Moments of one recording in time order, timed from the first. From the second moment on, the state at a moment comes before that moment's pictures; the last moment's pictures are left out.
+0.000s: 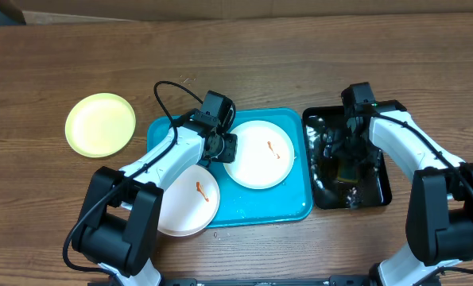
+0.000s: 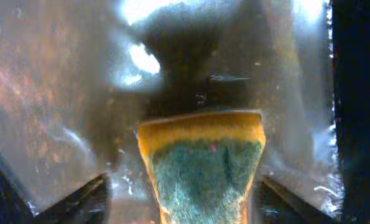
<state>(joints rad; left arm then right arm) -0.41 1.82 1.11 -0.57 0.09 -0.28 0.13 1.80 1.13 -0.85 0.05 0.38</state>
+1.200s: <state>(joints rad) -0.41 1.82 1.11 -0.56 0.08 -0.27 0.12 1.80 1.08 -0.88 0.06 0.38</state>
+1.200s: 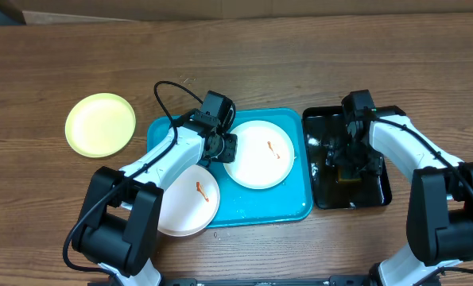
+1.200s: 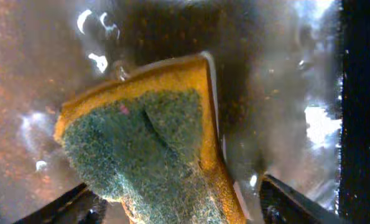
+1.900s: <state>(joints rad) -0.41 1.82 1.11 -0.55 0.02 -0.27 0.12 1.80 1.09 -0.80 0.03 0.38</state>
